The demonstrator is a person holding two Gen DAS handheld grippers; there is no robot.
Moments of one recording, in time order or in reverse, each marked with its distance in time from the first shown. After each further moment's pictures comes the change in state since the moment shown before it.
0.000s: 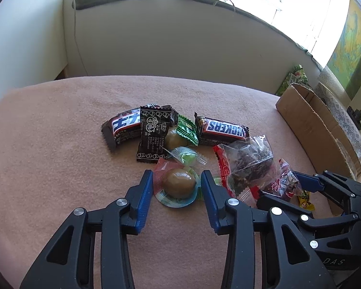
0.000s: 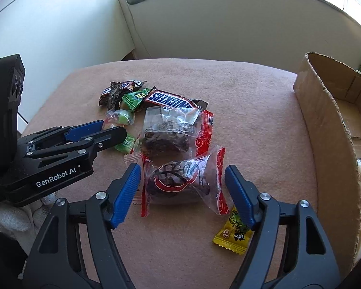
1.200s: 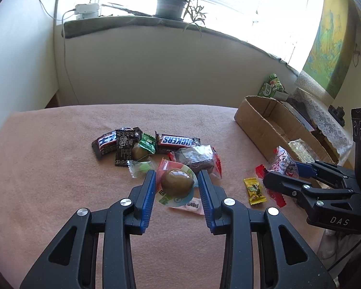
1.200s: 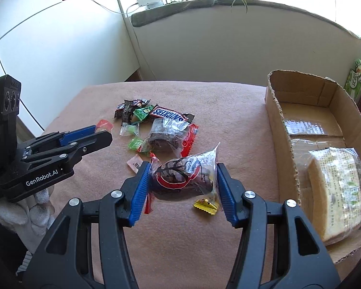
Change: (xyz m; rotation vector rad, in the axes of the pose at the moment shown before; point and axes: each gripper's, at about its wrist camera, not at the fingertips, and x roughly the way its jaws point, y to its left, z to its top) left arm -0.065 -0.042 -0.007 0.068 -0.113 -0.076; right arm -0.079 -0.017 -0.013 0.009 -0.135 0.002
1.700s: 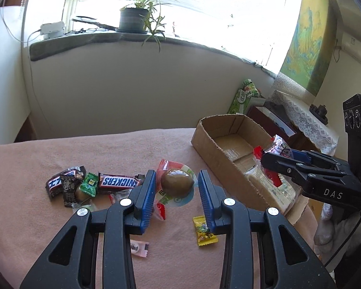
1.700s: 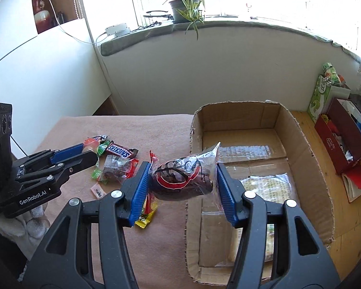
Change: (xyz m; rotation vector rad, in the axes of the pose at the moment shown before) left arm 0.018 -0.066 0.042 0.069 -0.051 -0.109; right arm -0.052 -0.081 0.034 0.076 -0.095 -0.126
